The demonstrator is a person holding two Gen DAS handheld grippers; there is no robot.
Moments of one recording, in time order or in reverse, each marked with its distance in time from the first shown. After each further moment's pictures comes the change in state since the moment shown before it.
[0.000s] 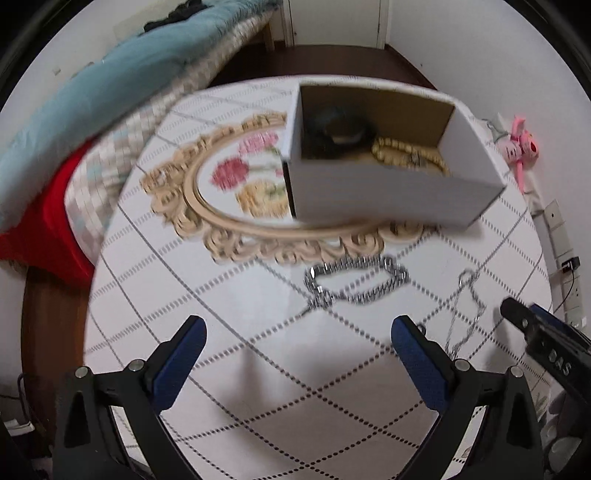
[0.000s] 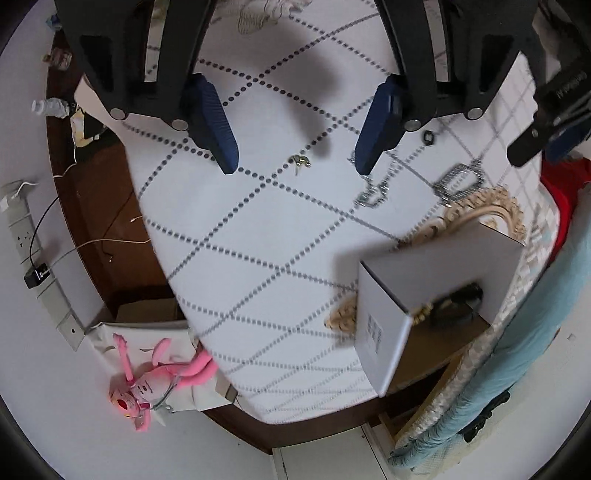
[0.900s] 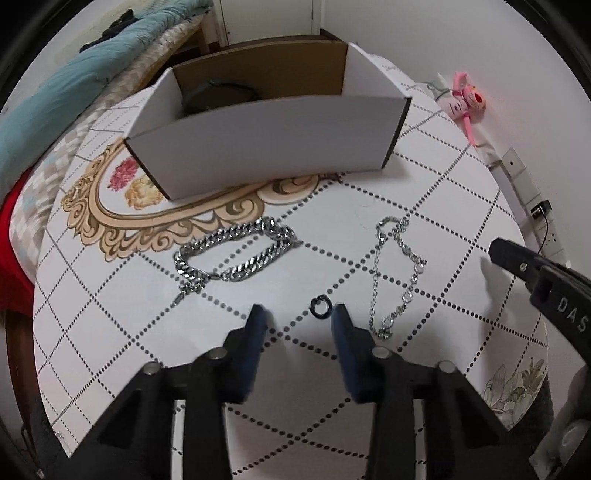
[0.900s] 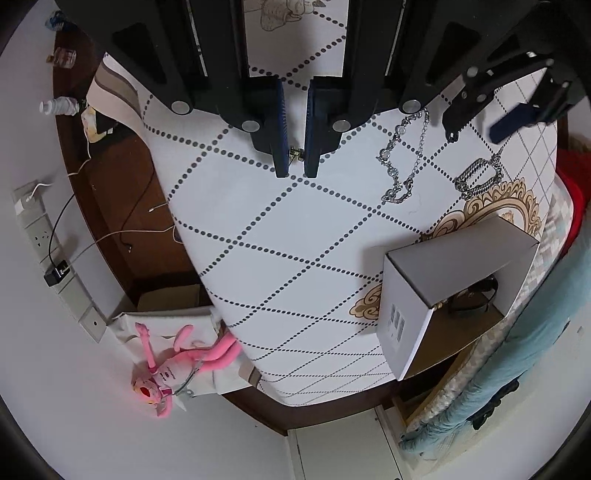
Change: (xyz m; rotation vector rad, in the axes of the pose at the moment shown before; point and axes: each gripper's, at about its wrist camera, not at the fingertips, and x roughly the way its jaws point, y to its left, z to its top) left arm 0.021 -0.066 -0.017 0.180 -0.004 -0.126; right arm -0.012 -0.011 -0.008 0.016 -0.083 -0.063
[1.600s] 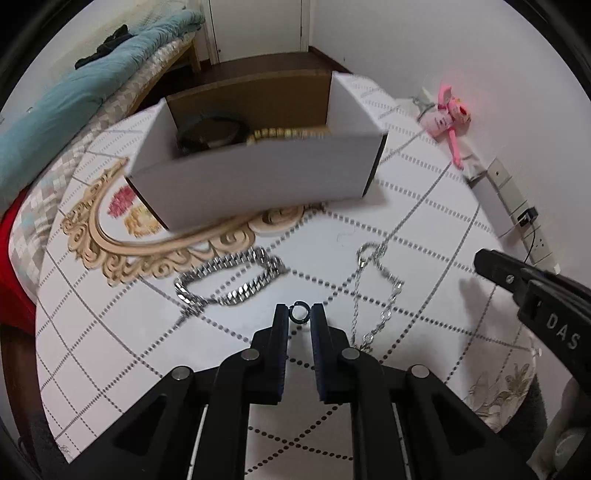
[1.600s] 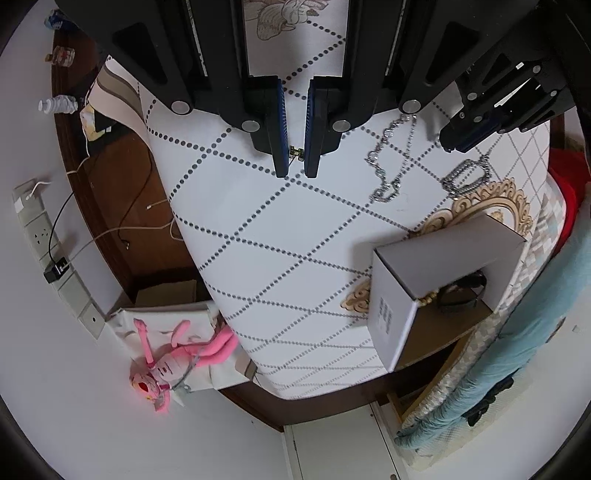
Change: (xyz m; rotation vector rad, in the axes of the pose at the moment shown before) left arm -0.024 0.001 0.007 0.016 -0.073 -0.041; right arm -0.016 0.005 0.001 -0.008 -0.021 0.022
